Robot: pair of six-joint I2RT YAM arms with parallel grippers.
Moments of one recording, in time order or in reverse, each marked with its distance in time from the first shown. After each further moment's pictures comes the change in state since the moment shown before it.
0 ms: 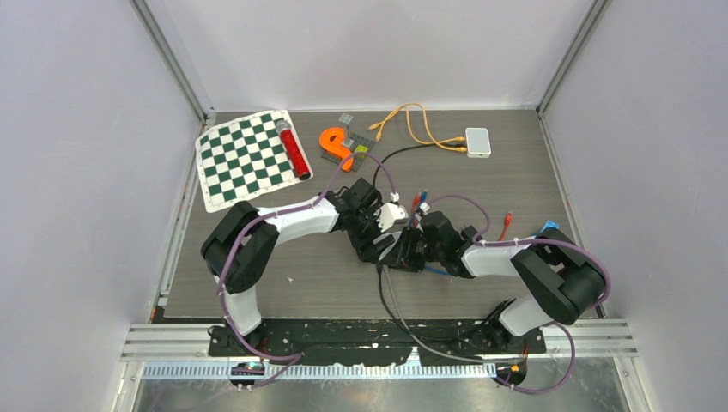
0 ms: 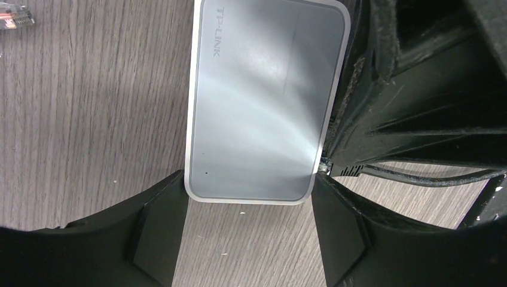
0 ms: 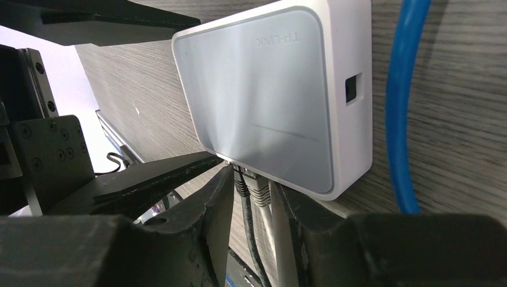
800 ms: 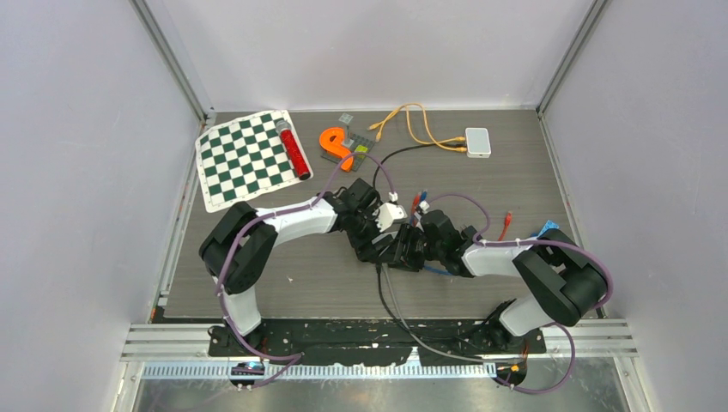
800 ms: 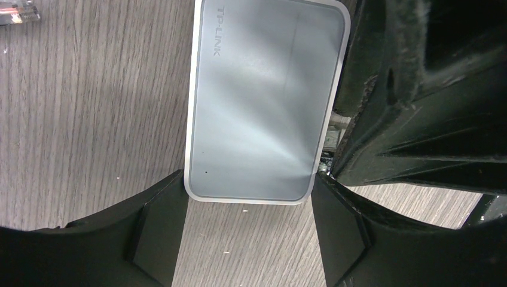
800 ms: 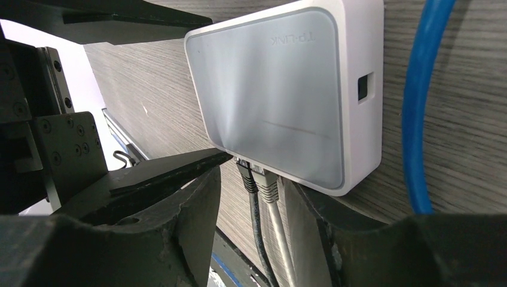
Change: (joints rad) left arm 0.004 -0.009 -0.017 0.020 0.002 -0.002; right arm 0.000 -0.007 0.010 -0.005 -0.008 0.002
